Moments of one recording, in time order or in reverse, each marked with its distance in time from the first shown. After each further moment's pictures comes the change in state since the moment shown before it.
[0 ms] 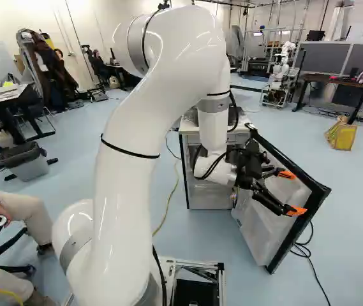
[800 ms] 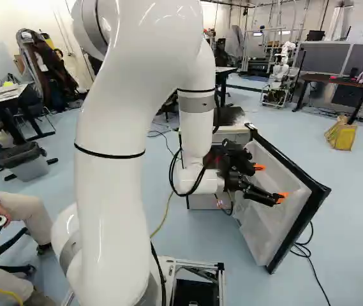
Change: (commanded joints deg) arm 1.2 9.3 14.8 -24.1 0.0 0.0
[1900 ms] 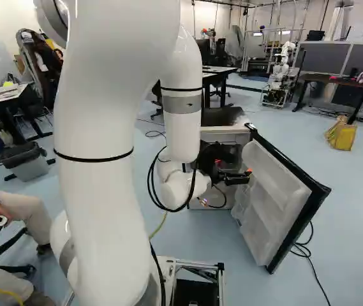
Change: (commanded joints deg) arm 1.5 4.8 6.8 -33.1 -1.2 0.0
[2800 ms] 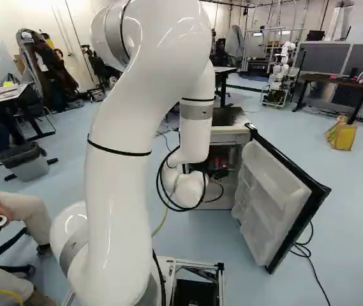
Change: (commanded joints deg) arm 0.3 -12.1 -8.9 -26.0 -6.6 0.0
